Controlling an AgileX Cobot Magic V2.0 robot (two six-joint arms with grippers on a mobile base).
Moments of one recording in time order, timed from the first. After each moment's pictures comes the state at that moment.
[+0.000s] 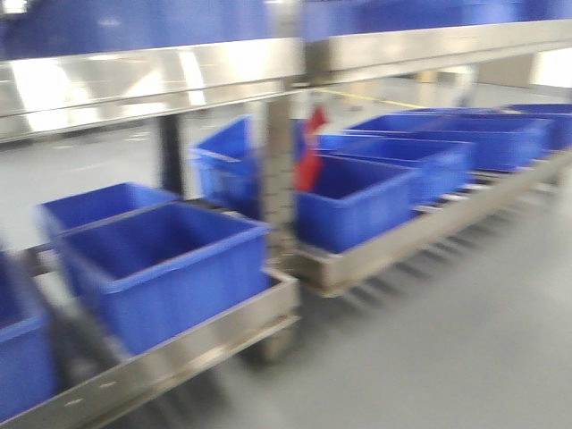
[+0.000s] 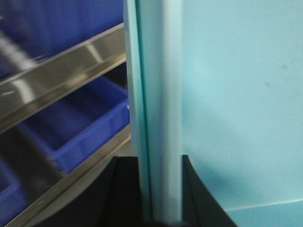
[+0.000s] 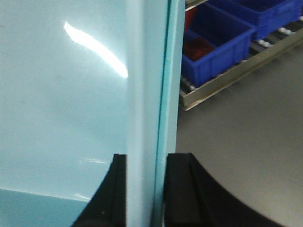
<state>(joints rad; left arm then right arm) -0.40 1.41 -1.73 0.21 0.96 -0.40 0.33 1.41 -1.78 -0.07 1.02 0.30</state>
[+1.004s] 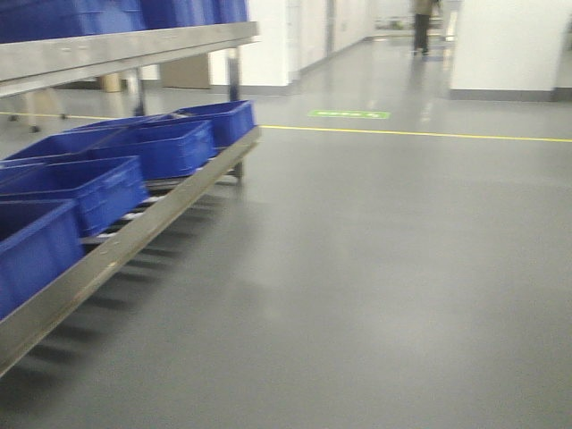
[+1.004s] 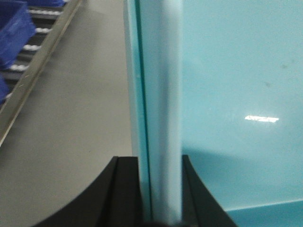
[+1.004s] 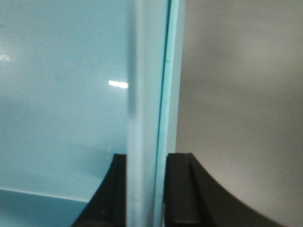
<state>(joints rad) -0.40 1.41 -1.73 0.21 0.96 -0.40 0.33 1.41 -1.78 -0.07 1.02 0.30</state>
